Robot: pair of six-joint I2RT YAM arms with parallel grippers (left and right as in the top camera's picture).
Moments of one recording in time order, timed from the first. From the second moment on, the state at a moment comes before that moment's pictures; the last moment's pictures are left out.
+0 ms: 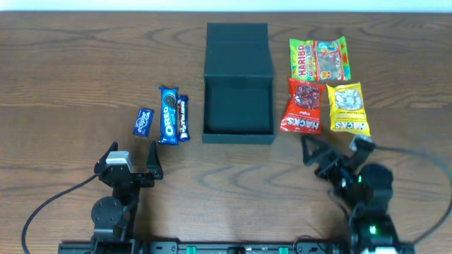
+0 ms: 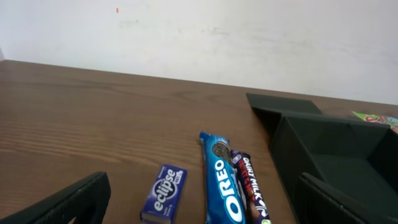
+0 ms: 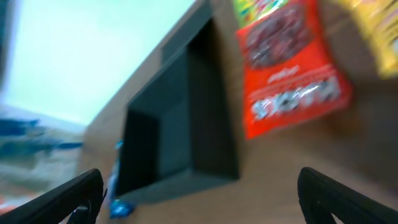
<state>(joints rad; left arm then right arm) -0.06 0.01 0.02 -0.11 -0.01 -0.14 0.01 0.60 0.24 -0.07 -0.34 0.80</state>
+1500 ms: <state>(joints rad) -0.06 0.01 0.02 -0.12 -0.01 -0.14 -0.03 2.33 1.75 -0.44 -0.03 -0.05</state>
